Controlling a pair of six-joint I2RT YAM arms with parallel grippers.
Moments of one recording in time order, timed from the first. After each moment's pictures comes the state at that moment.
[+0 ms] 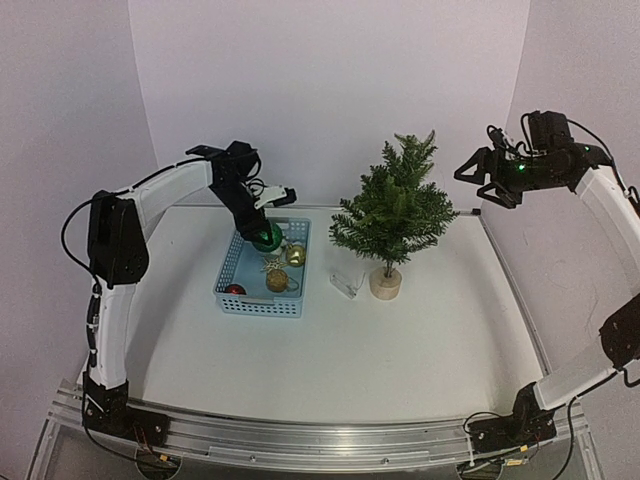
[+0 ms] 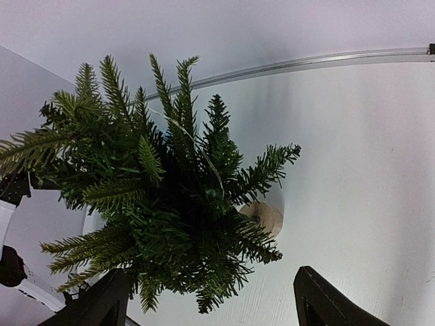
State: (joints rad) left arm -0.48 2.21 2.14 -1.06 0.27 0.74; right arm 0.11 1.43 1.66 -0.94 -0.47 0.38
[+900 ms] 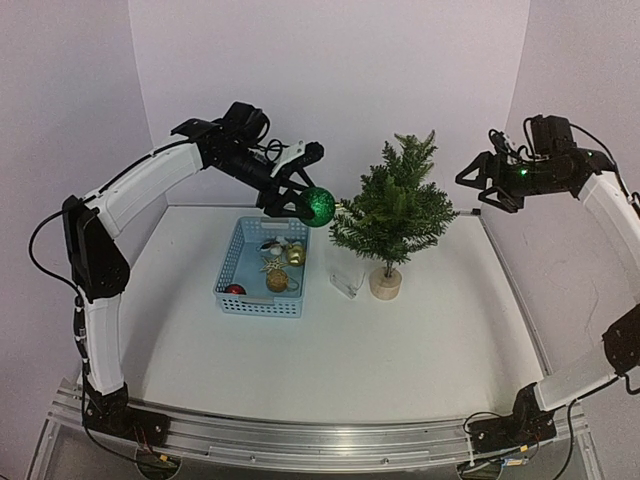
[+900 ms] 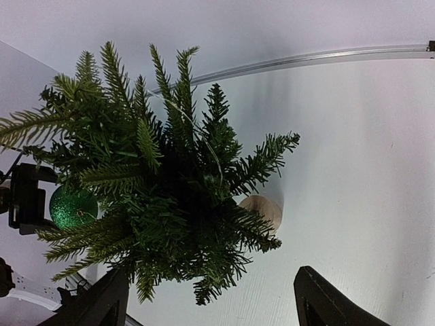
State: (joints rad) left arm -0.61 2.02 2.19 -0.96 0.74 0.79; right arm 0.11 1.39 1.62 -0.92 -0.47 0.37
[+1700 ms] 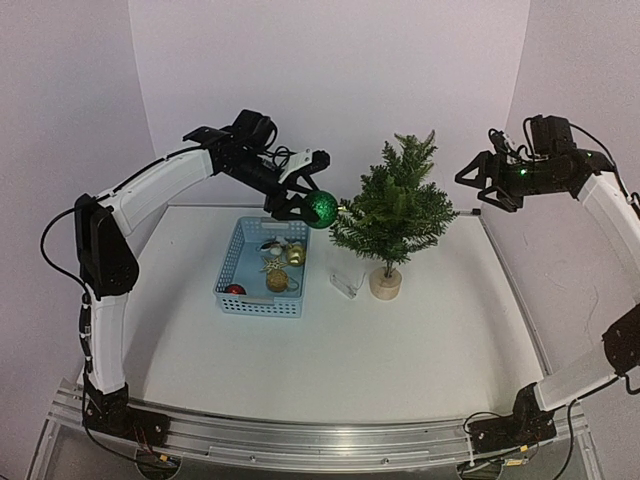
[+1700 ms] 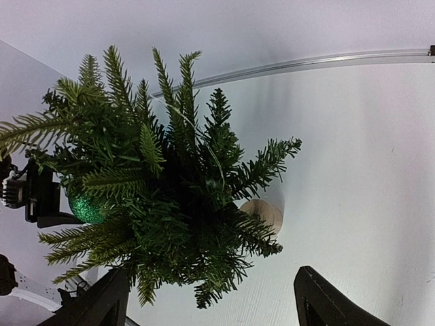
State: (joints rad) left arm -0.62 2.08 2.18 -0.89 0.69 0.81; right arm 0.11 1.39 1.61 -0.91 -0.47 0.37
